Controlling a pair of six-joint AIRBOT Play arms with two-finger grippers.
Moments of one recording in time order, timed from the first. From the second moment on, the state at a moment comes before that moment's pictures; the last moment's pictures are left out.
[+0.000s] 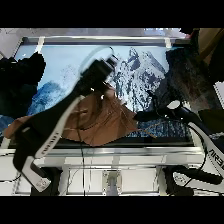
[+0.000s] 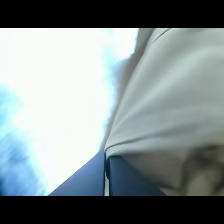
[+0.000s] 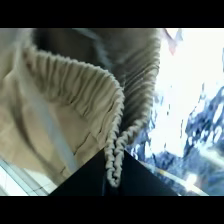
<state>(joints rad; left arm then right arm) -0.64 -1.72 1.95 2.12 -1.56 -1.61 0.06 -1.30 0.77 -0.69 0.98 0.95</state>
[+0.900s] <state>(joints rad) -0.10 -1.32 1.62 2.01 -1.43 -1.70 -0.50 -0.74 0.87 -1.21 1.43 1.22</state>
